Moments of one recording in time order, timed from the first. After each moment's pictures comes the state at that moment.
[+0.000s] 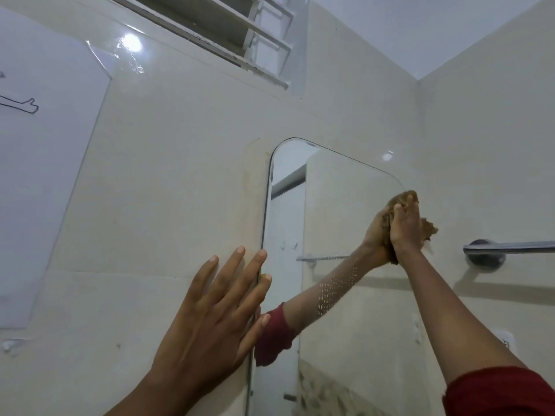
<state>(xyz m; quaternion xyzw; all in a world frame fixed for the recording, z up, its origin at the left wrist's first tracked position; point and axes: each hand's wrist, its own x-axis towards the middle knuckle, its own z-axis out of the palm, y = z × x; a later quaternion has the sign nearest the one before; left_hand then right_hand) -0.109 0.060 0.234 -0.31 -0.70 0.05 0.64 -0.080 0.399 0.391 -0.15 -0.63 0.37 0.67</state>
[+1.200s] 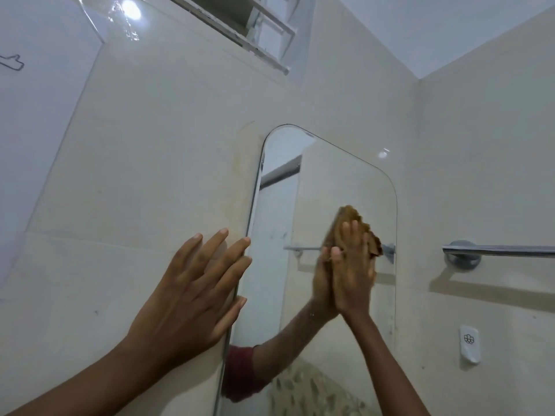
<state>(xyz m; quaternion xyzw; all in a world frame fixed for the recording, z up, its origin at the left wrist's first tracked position) -0.108 0.059 0.231 -0.31 -0.69 0.04 0.65 -0.087 0.332 0.274 0.00 -0.71 0.18 0.68</state>
